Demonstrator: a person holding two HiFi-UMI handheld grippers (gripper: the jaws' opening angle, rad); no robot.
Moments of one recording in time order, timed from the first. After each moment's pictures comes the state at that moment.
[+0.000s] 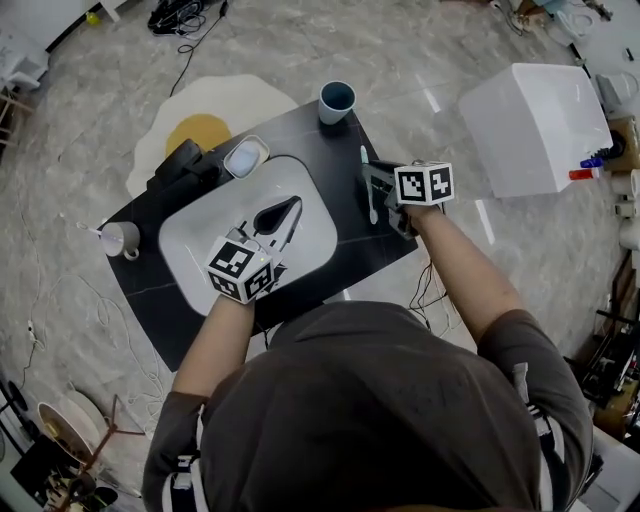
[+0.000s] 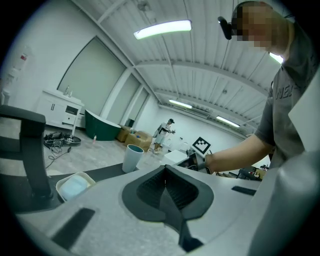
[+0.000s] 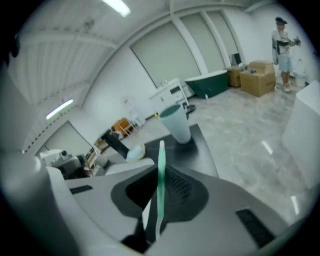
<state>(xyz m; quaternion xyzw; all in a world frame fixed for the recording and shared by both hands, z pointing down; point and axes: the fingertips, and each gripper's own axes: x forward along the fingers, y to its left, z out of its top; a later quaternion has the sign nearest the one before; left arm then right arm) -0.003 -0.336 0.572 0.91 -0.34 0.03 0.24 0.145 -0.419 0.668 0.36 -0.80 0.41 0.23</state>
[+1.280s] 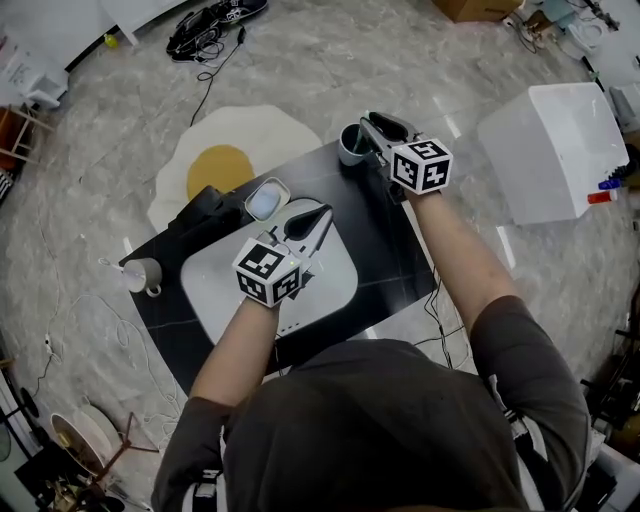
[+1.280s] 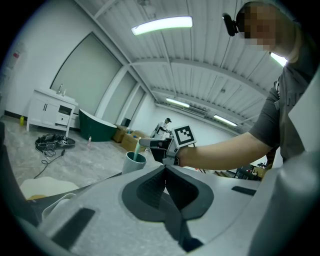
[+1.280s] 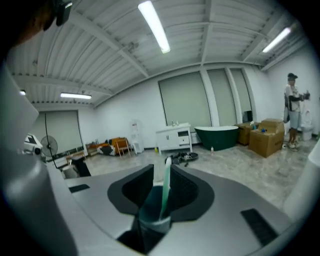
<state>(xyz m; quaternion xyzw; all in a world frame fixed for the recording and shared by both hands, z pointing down) 0.017 -0.410 0.571 0.92 -0.32 0.03 0.23 0.100 -0.602 0.590 0.42 -0.89 0.16 0.11</state>
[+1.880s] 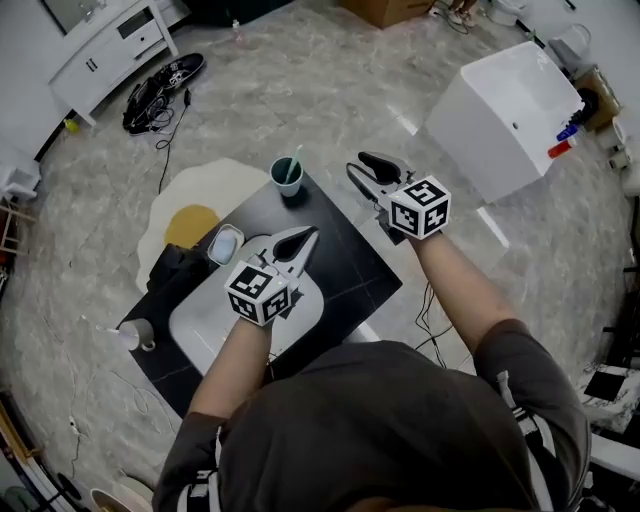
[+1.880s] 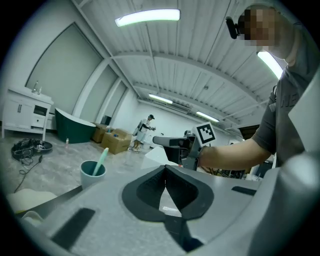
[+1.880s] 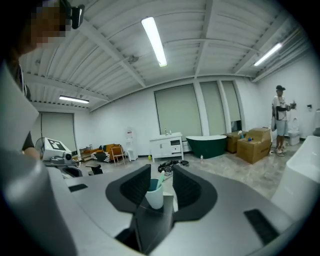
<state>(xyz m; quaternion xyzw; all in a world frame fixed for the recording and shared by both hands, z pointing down) 0.116 -0.393 0.528 0.95 -0.22 0.05 0.20 0.222 -0.502 0.506 0.46 -0.88 0.13 0.08</state>
